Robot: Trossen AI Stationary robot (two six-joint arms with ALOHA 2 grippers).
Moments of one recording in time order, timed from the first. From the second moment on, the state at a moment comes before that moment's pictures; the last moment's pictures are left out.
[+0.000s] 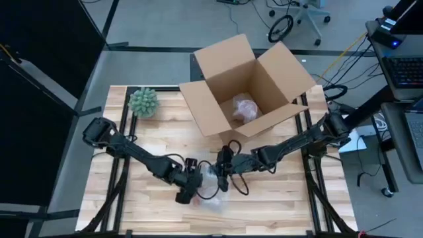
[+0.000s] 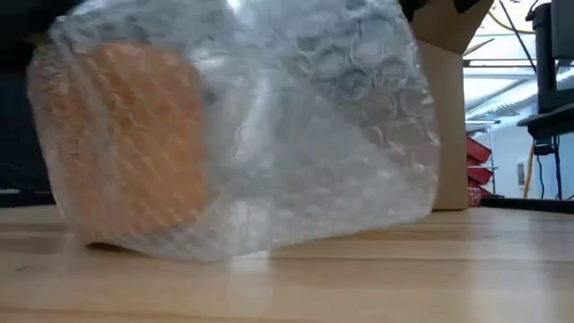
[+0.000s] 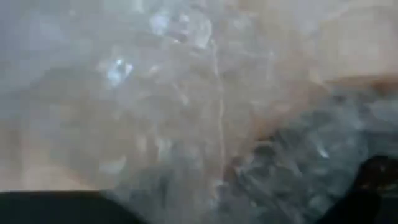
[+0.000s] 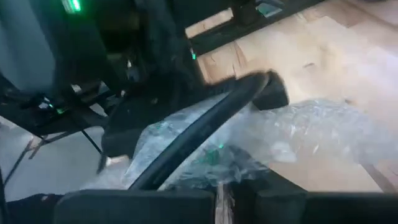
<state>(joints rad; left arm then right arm) -0.43 1.74 1.03 -0.38 -0.14 -0.21 0.32 1.73 1.04 0.26 0.24 0.56</state>
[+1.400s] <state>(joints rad) -0.38 1.54 1.06 -0.50 0.01 -0.15 0.32 1.73 1.04 0.22 0.23 0.51</state>
